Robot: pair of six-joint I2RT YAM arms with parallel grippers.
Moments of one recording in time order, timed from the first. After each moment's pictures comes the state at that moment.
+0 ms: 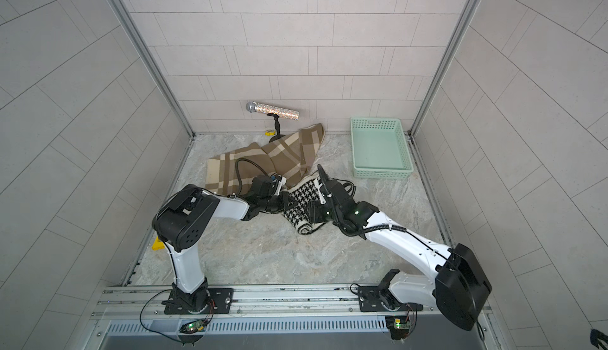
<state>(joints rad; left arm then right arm) -0.51 1.91 0.81 0.40 0.55 -0.76 0.79 1.20 0.85 -0.45 0.02 0.50</state>
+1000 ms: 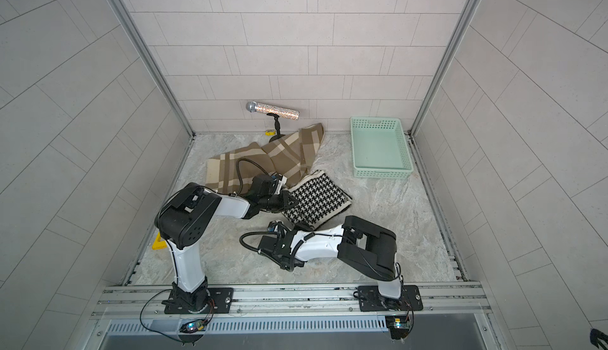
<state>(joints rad) -0.50 1.93 0.83 0.39 0.59 -0.79 1.21 1.89 1.09 -0.66 0.83 0.16</state>
